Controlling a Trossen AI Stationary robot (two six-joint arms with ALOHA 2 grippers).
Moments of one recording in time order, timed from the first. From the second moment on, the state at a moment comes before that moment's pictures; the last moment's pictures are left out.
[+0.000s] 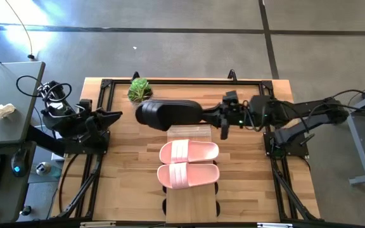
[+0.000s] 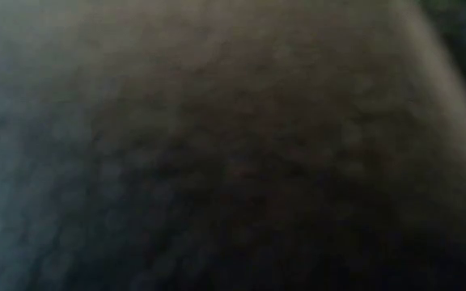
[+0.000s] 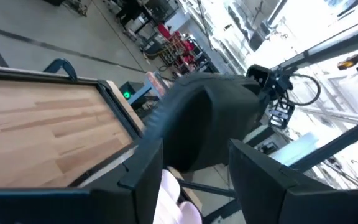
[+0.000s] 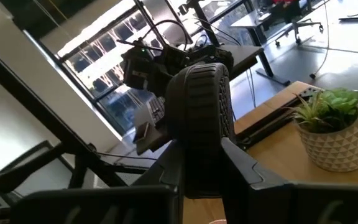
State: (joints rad) left arm -0.75 0.48 0.72 -0.20 -1.19 -0.84; right arm 0.18 1.22 1.28 -0.11 0.28 0.57
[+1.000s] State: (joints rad) left arm -0.75 0.60 0.72 -0.32 -1.16 -1.00; right arm 0.18 1.36 1.46 -0.15 0.23 0.58
